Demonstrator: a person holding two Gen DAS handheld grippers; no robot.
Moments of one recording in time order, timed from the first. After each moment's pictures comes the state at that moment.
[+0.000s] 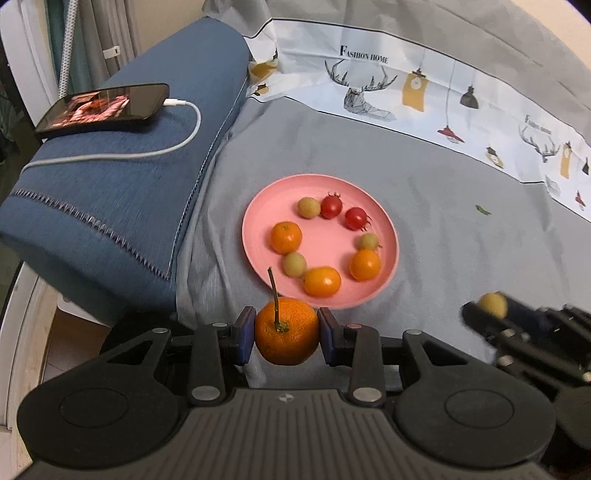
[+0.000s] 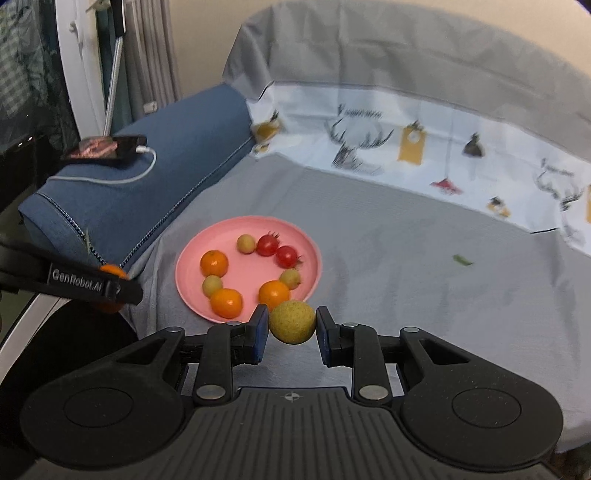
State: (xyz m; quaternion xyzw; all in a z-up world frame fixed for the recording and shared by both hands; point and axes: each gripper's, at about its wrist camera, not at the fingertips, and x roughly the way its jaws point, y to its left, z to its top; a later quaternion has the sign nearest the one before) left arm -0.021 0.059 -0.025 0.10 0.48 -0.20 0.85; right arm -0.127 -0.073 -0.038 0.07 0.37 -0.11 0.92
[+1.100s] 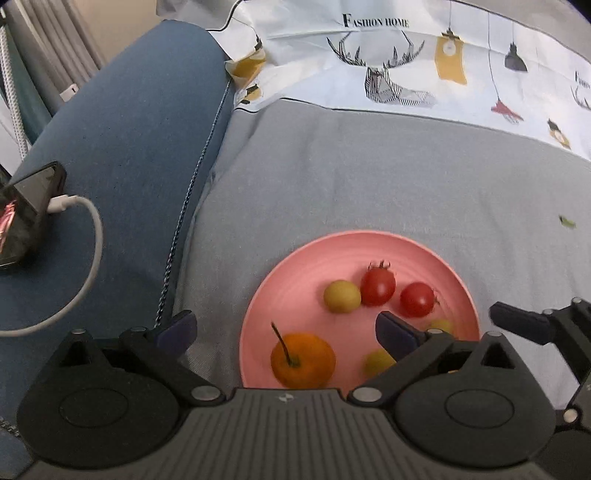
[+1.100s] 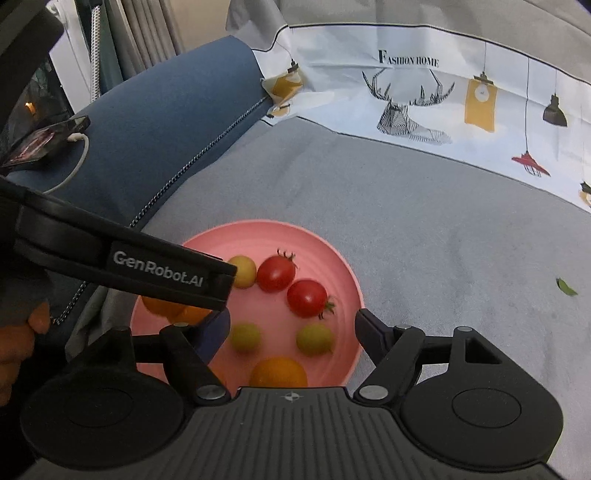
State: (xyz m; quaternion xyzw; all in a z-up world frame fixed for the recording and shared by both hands) left arm 0.103 -0.030 -0.083 0.21 0.47 -0.16 0.84; right arm 0.018 -0.124 -0.113 0.11 0.41 -0.05 0.90
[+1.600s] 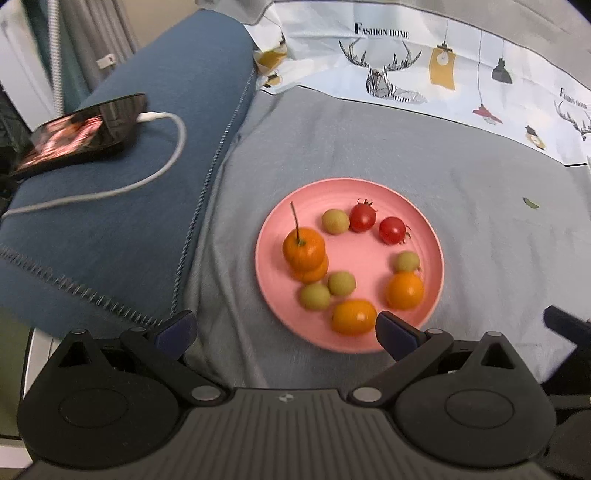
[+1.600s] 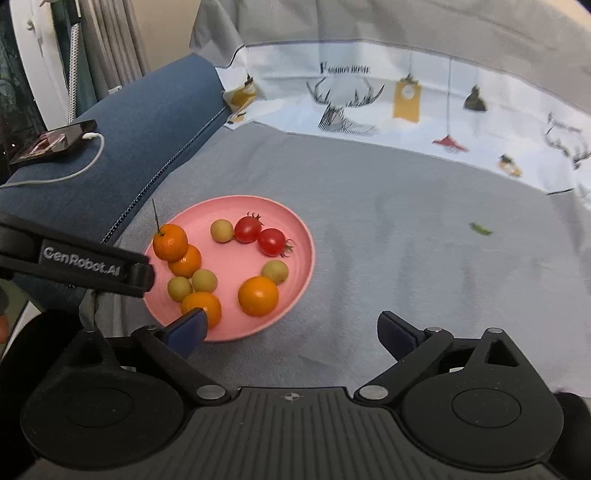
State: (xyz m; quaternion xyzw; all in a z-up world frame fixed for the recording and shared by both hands) left arm 0.016 0.025 -0.046 0.17 0.48 -0.15 0.85; right arm -0.084 -0.092 -0.074 0.10 0.40 -0.14 0.90
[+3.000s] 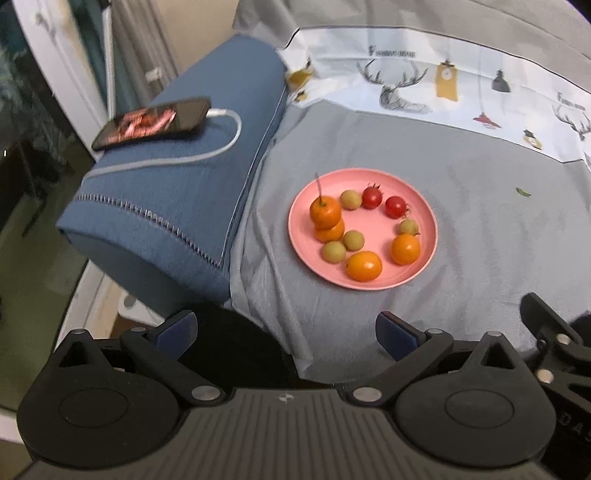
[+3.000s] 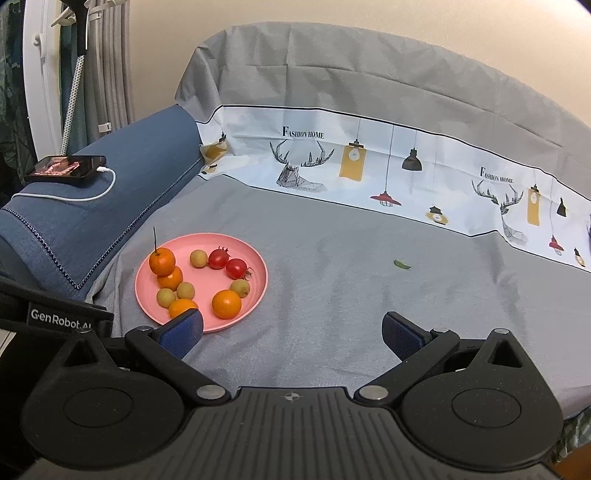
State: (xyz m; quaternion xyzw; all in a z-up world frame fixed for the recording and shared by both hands) left arm -0.064 0.060 -0.017 0.17 0.45 -0.11 0.87; right arm -0.169 -0.059 -0.020 0.04 0.33 -0.21 0.92
